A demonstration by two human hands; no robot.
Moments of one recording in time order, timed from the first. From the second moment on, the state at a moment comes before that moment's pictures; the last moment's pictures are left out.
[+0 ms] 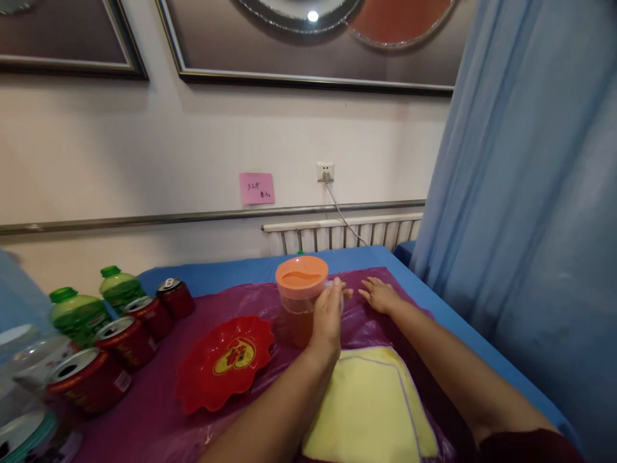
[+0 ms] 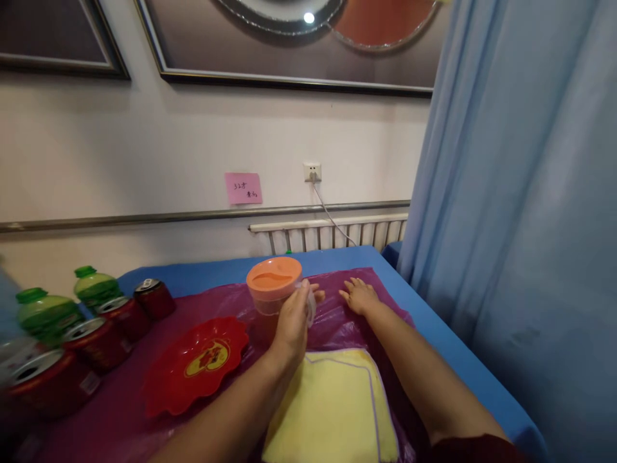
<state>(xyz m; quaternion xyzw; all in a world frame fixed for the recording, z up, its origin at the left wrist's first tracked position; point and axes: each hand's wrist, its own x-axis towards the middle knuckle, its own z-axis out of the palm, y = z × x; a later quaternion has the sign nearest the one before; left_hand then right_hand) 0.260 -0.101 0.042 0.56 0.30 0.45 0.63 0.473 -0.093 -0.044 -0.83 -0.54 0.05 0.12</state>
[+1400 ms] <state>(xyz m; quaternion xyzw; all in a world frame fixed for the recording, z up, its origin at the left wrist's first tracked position) 0.264 -0.059 0.046 0.61 0.27 0.41 0.62 0.546 -0.153 -0.029 -0.87 -0.46 -0.01 0.20</state>
